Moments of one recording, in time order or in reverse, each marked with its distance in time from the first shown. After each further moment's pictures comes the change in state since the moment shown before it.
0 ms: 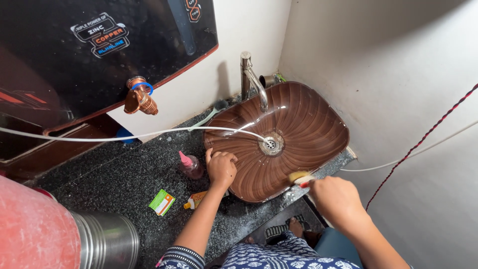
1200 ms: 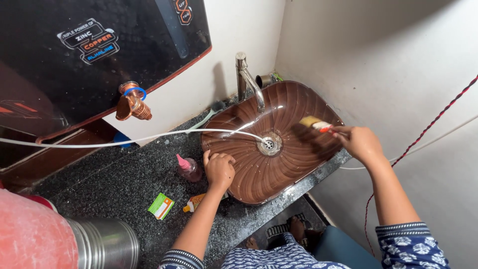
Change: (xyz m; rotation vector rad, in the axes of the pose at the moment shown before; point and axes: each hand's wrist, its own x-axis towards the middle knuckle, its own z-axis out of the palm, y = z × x) left_hand -0.001 0.000 -0.002 0.012 0.010 0.015; right_hand 0.130 0.146 0.041 0.402 0.347 0.242
